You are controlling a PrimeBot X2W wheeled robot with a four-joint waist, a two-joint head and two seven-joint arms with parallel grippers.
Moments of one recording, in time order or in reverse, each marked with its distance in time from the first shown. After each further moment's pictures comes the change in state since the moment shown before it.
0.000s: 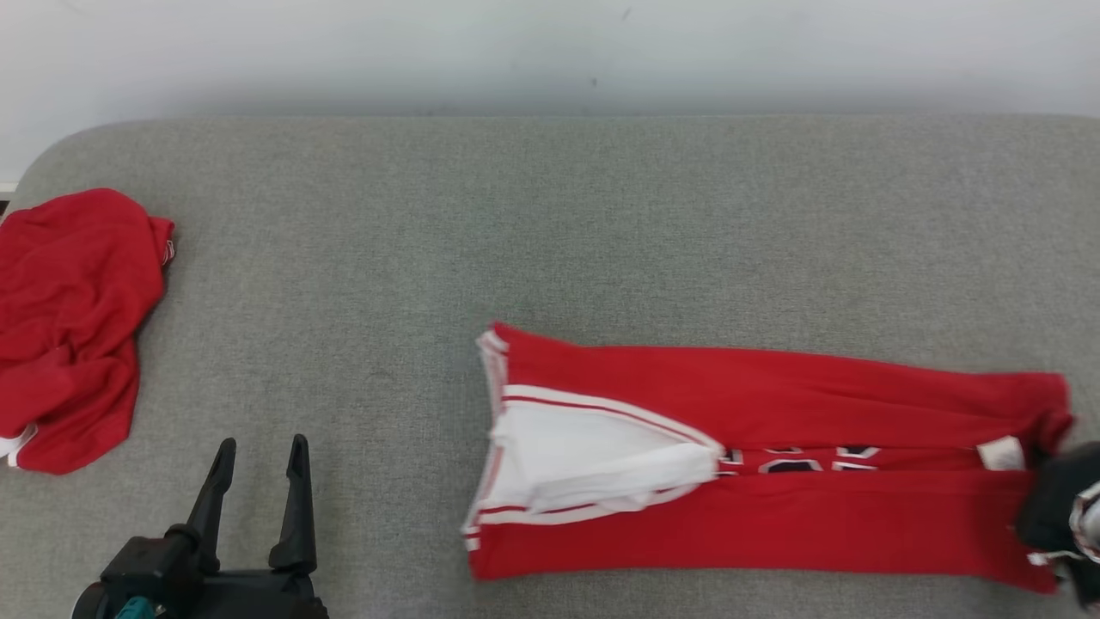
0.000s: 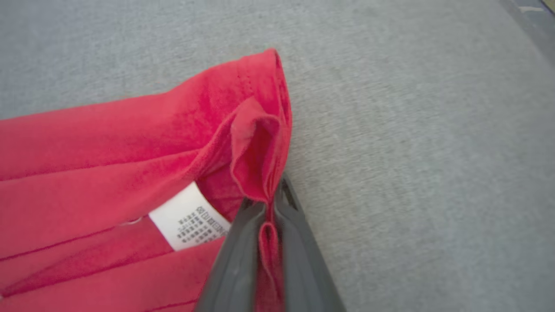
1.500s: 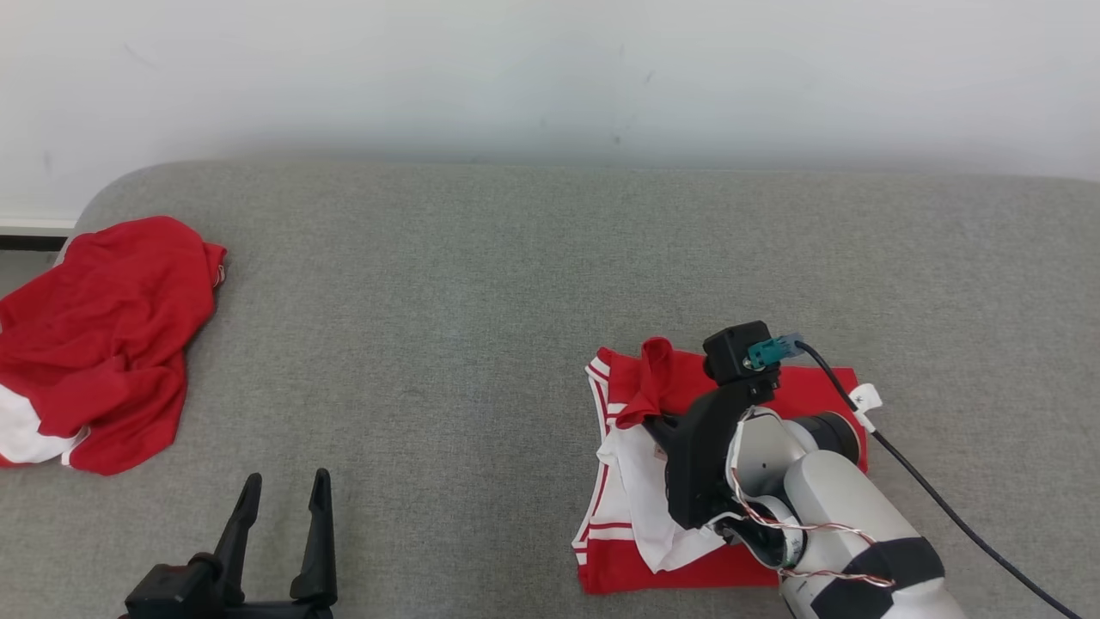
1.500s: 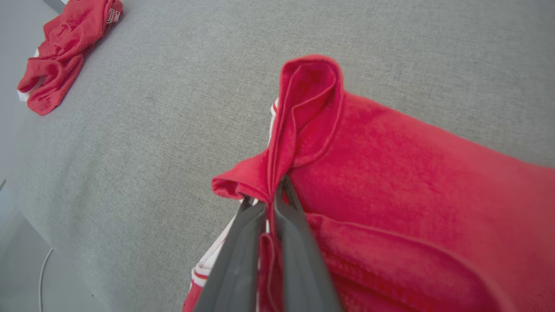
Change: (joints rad) left arm 0.046 -0.006 -0.038 0.021 -0.045 0.006 0.000; right arm -0.126 0.244 0.642 -0.193 0.211 -0.005 0.209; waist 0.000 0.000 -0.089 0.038
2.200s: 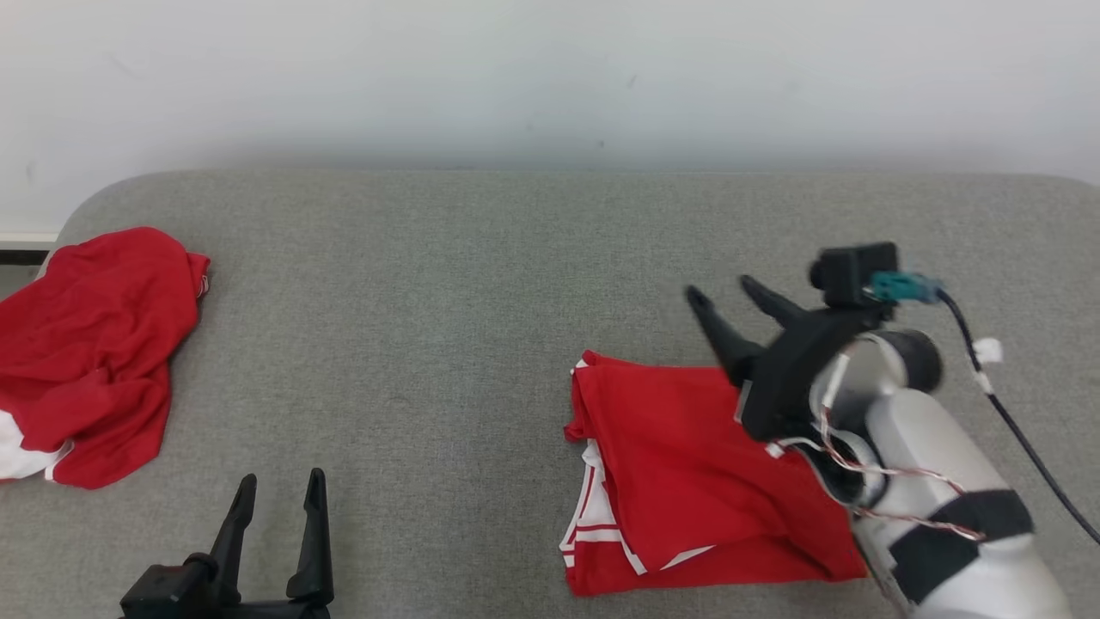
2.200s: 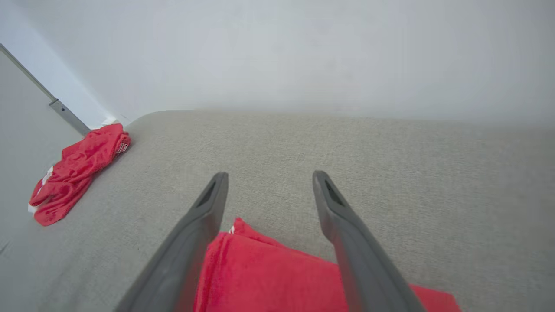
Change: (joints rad) left arm -0.001 0.000 0.002 0.004 -0.009 0.014 0.000; right arm -0.085 -0.095 -0.026 -0.067 0.101 0.000 -0.238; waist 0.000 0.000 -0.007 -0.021
